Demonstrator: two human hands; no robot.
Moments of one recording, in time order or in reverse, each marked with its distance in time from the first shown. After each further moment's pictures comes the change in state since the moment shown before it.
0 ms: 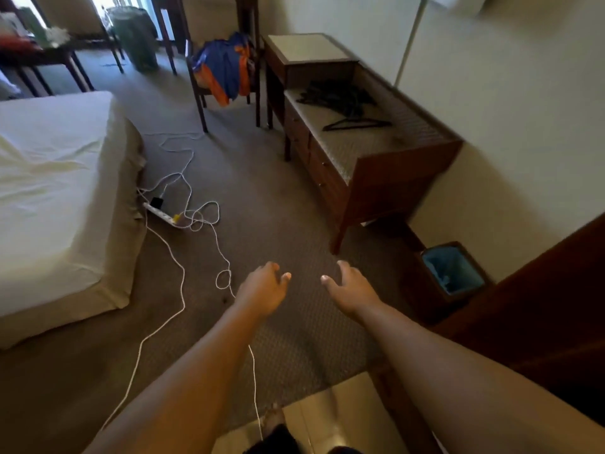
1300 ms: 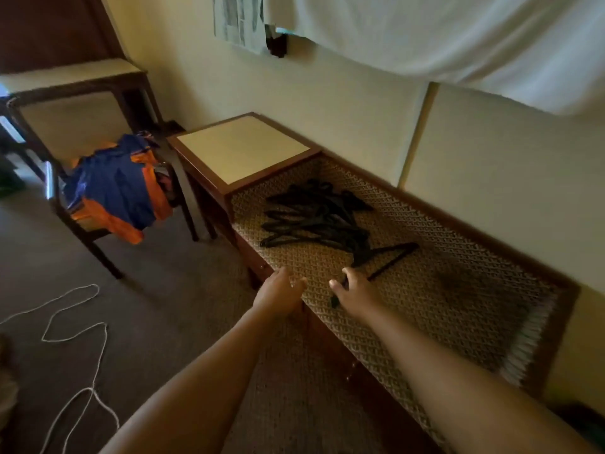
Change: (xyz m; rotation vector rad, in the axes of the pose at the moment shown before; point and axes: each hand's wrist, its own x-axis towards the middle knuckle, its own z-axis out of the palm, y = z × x) left_hand 0.927 0.197 -0.247 -0.005 -0.189 0.298; right_hand 0.818 -0.310 -0.272 0.203 0.275 0.160
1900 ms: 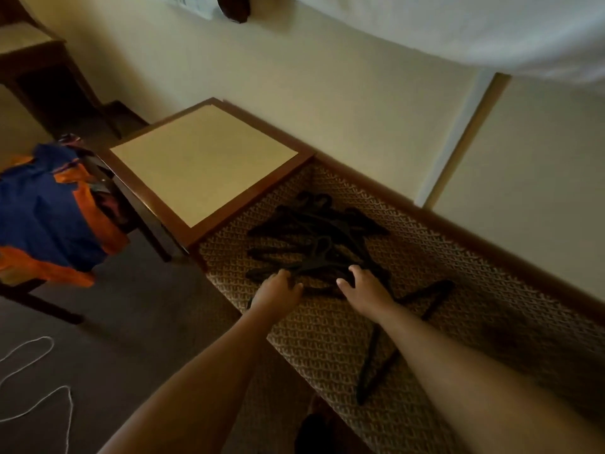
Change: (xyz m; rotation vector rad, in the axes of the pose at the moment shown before) left_hand 0.318 0.009 -0.037 0.117 -0.238 -0.007; right_hand 0.303 -0.040 -0.033 -0.067 -0.053 0.148
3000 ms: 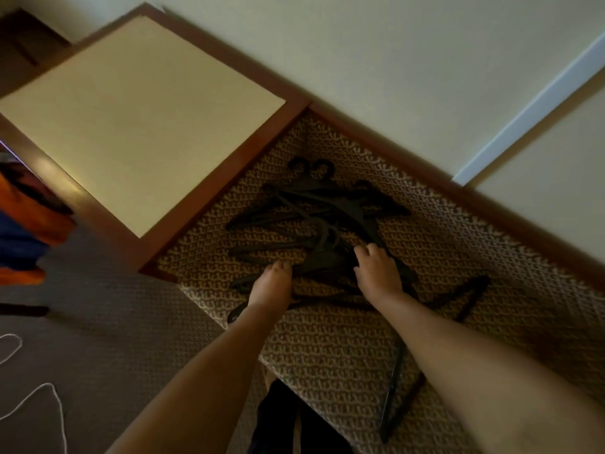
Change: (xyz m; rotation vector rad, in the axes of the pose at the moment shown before) left_hand 0.162 -0.040 0.029 0.465 -0.030 0.165; right_hand 0.159 0.017 0.028 -0.477 0.186 -0.060
